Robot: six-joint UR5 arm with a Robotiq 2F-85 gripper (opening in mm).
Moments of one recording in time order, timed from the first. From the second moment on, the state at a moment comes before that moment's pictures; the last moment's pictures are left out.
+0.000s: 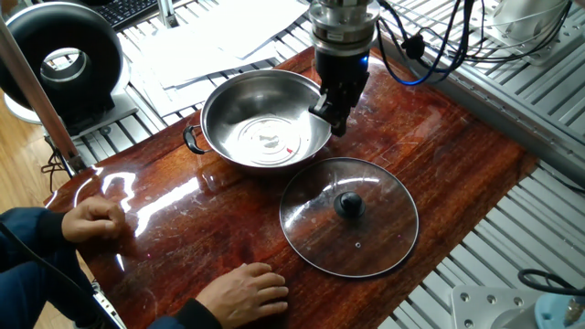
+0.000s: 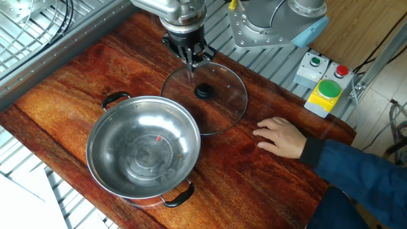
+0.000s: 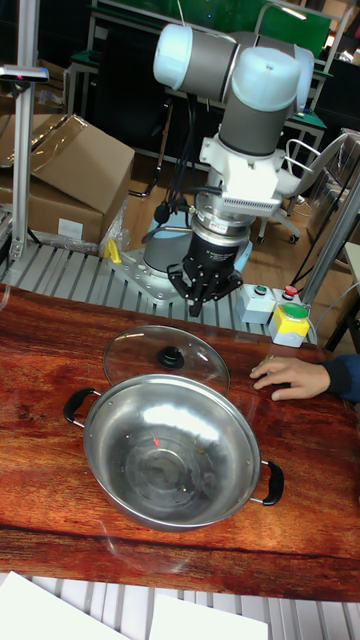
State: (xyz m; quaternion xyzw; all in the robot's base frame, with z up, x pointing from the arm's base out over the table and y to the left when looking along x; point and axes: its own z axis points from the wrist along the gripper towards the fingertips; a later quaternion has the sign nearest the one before) arm 0.425 0.041 0.184 0.07 -1.00 -0.02 0.06
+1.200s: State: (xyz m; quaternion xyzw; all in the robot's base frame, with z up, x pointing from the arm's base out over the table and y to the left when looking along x) arm 0.393 0.022 0.131 0.13 -0.99 -0.02 0.09
